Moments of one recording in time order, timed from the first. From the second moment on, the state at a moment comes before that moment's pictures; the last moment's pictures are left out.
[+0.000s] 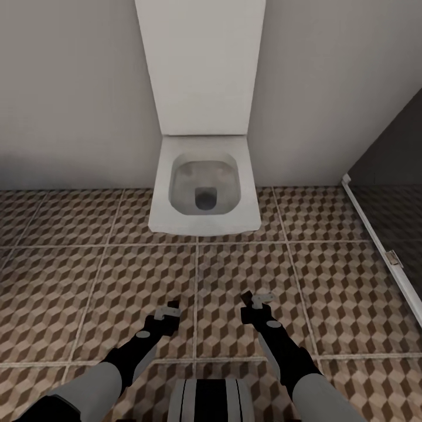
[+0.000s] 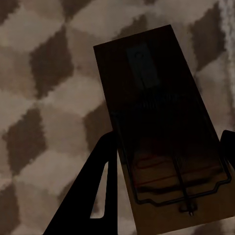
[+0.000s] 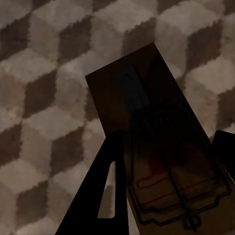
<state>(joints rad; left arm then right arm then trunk) -0.73 -0.04 -0.39 -0.27 0.21 -0.05 0.08 -0.61 0.12 0.07 -0.64 0.04 0.15 -0.04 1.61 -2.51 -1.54</state>
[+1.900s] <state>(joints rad) -0.73 -0.05 -0.39 -0.27 0.21 -0.11 0.08 -0.61 0.12 0.15 -0.55 0.06 -0.07 -0.04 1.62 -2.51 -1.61</state>
